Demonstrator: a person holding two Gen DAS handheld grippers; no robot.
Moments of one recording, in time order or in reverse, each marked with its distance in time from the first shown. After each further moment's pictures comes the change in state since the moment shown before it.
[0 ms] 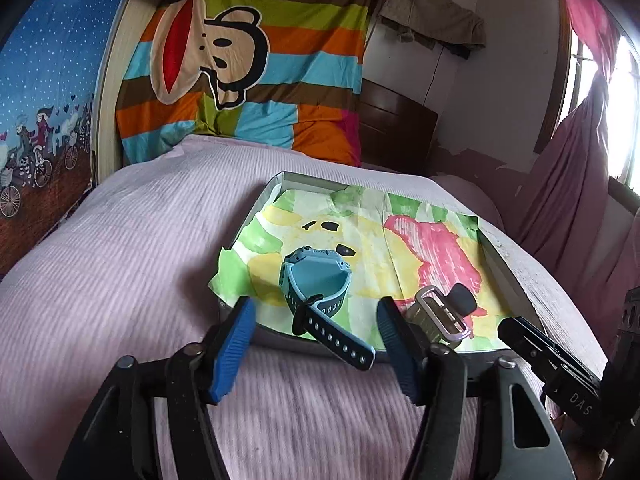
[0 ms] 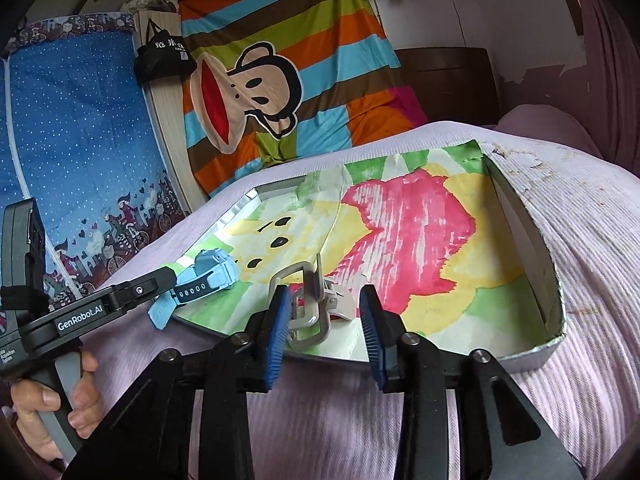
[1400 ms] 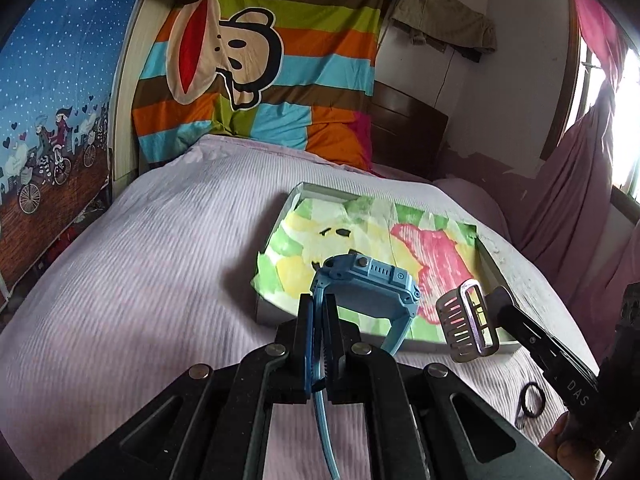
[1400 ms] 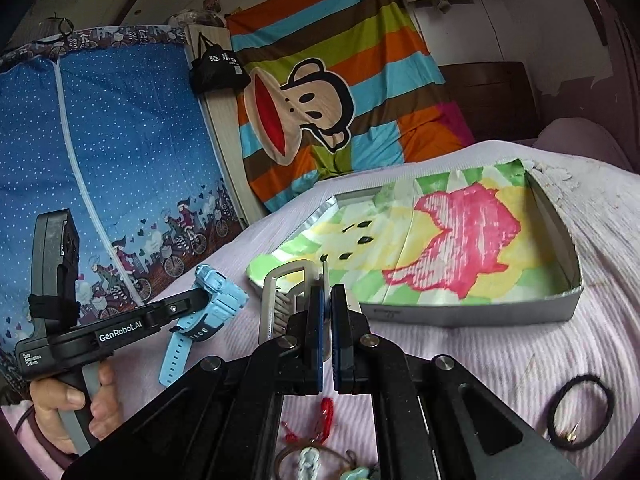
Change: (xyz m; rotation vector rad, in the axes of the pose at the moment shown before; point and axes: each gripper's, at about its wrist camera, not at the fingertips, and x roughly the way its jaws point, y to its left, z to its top) left arm -0.034 0.008 0.023 -0.028 0.027 0.044; right arm -0.045 0.040 0.000 -0.035 -0.038 0.144
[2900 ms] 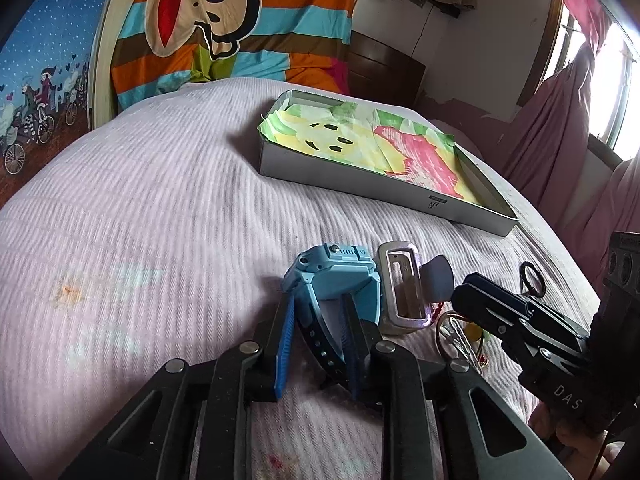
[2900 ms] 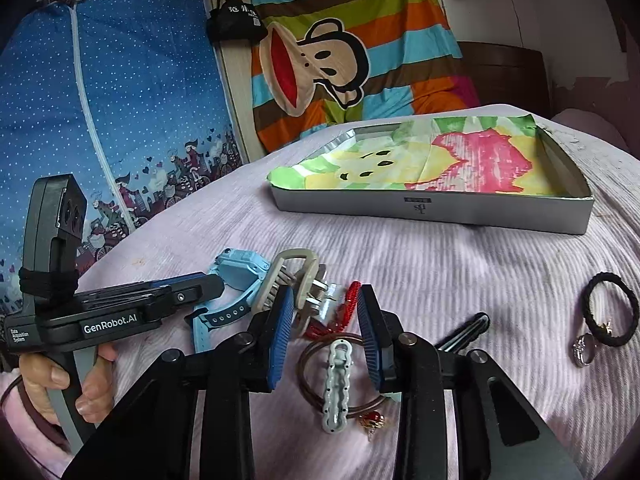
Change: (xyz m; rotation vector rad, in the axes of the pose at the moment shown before) left arm -0.027 0.025 -0.104 0.050 0.183 -0.089; right arm -0.009 0.034 -0.079 -0.086 0.164 0.037
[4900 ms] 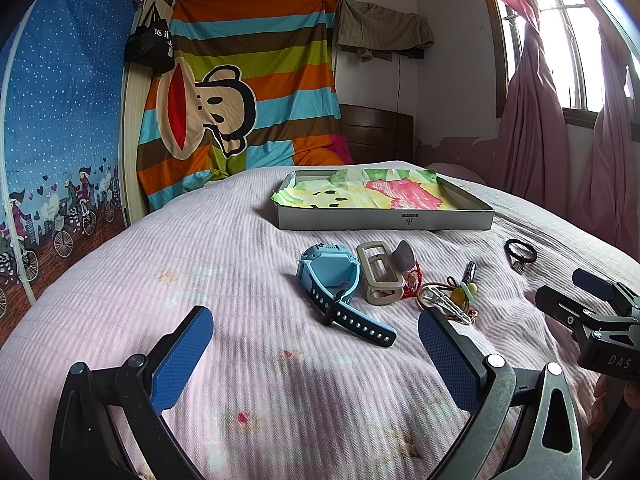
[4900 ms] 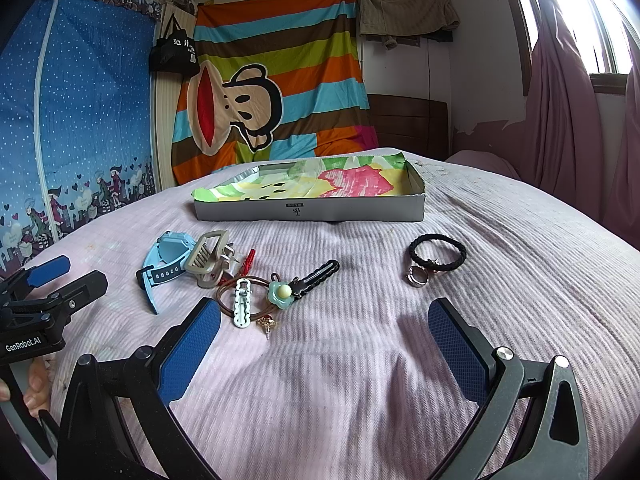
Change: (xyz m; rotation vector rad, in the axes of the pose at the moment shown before) left arm -0.084 -0.024 -0.071 0.211 -0.336 0.150; right arm -0.121 -0.006 -0.063 -0.014 -0.212 -0.411
